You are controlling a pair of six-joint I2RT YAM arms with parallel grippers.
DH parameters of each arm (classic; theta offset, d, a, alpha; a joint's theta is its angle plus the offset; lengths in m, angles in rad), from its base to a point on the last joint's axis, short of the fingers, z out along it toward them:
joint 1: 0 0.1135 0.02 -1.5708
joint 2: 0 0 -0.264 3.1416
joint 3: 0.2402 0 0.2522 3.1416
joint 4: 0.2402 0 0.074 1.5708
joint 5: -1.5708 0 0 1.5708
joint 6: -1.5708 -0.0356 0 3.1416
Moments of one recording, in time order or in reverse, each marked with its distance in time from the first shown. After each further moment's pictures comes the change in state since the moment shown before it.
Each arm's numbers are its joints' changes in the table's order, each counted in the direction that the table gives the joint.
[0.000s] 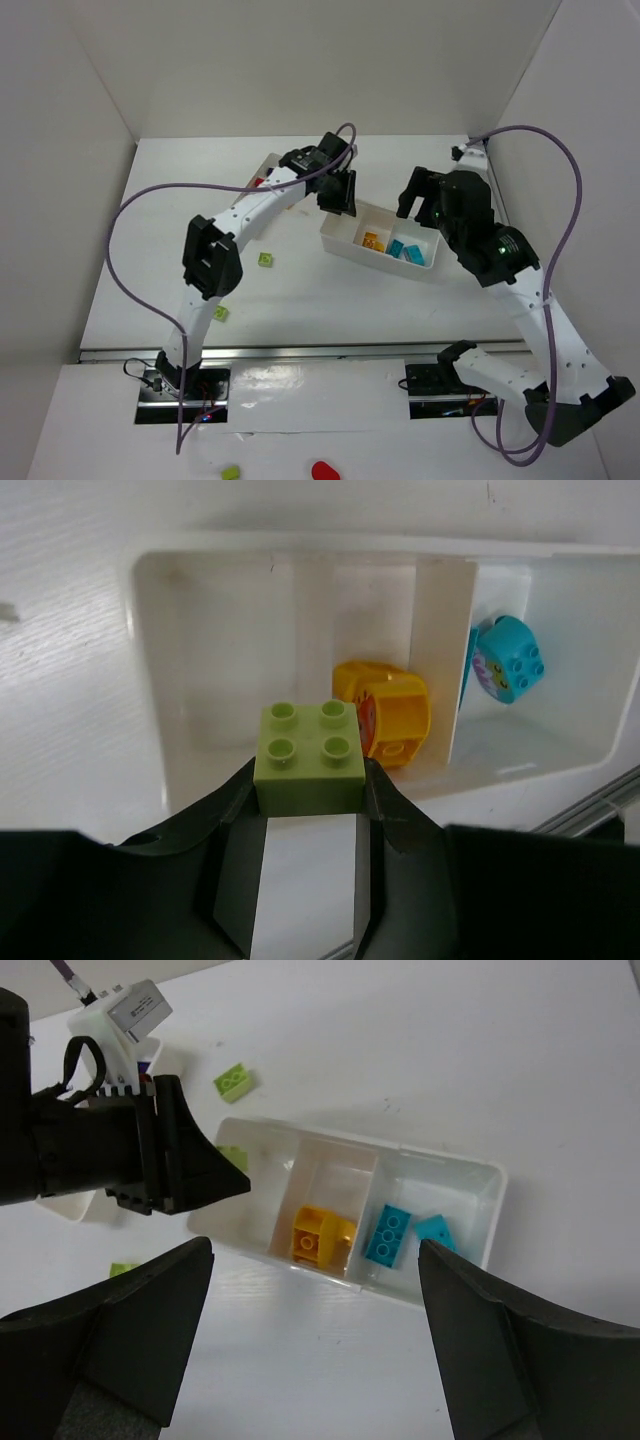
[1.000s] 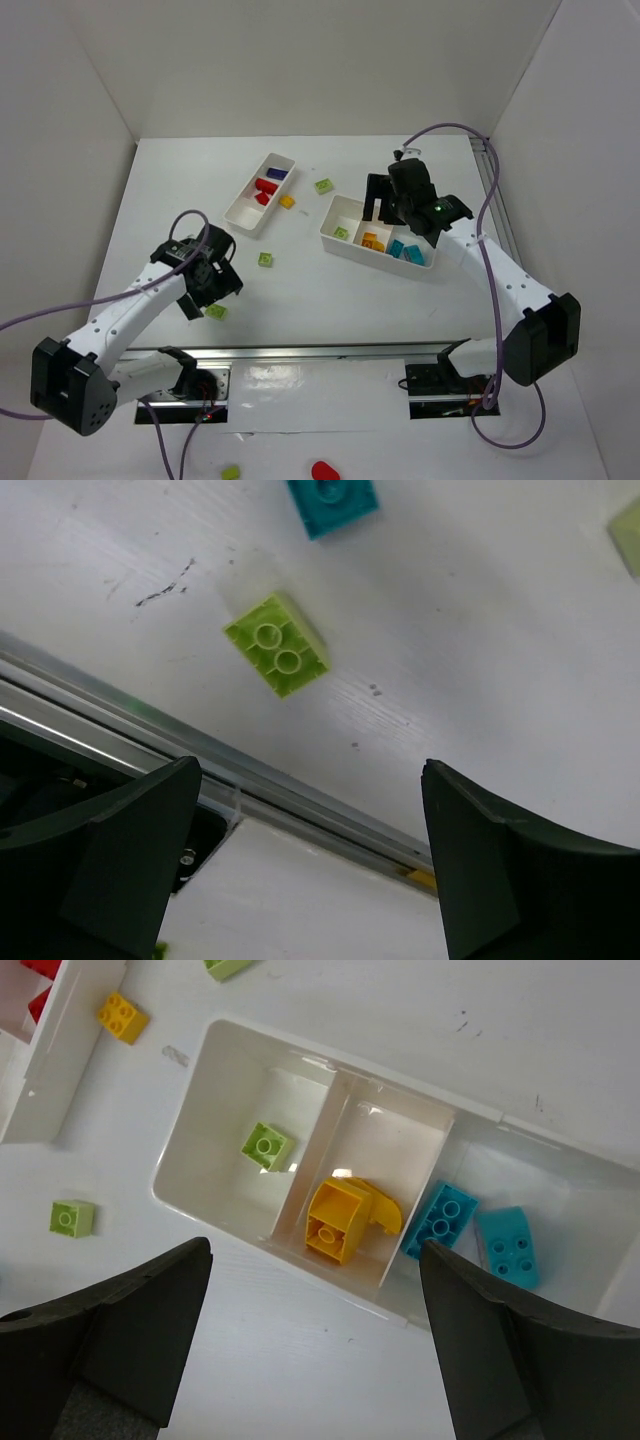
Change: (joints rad) left arm 0.216 -1.070 -1.271 0.208 0.360 0.576; right arm -0.007 0.308 -0.043 -0.117 0.144 0.024
